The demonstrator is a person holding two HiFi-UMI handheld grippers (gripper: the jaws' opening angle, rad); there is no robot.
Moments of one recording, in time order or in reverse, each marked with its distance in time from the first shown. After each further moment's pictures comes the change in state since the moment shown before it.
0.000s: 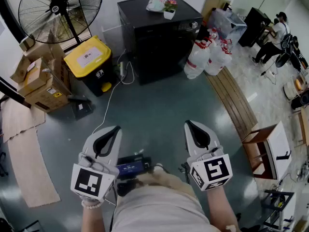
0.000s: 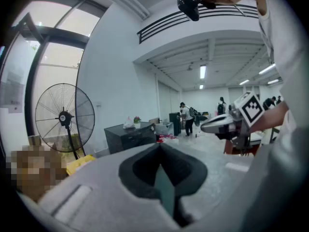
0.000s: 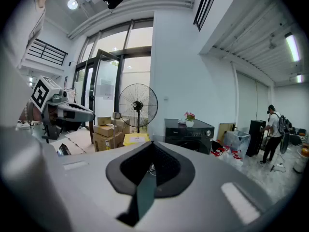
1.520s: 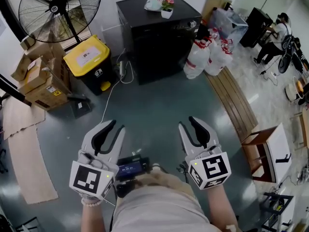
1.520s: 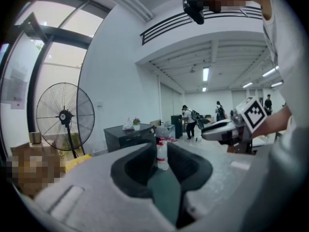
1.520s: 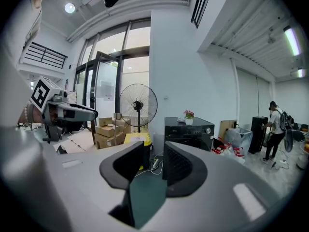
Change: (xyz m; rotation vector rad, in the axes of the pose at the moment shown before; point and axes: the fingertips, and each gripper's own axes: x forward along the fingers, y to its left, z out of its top) left arm 0.023 -0.025 0.010 -0.031 -0.020 0.028; right arm -0.008 -0.028 -0.013 0.029 0.005 0.027
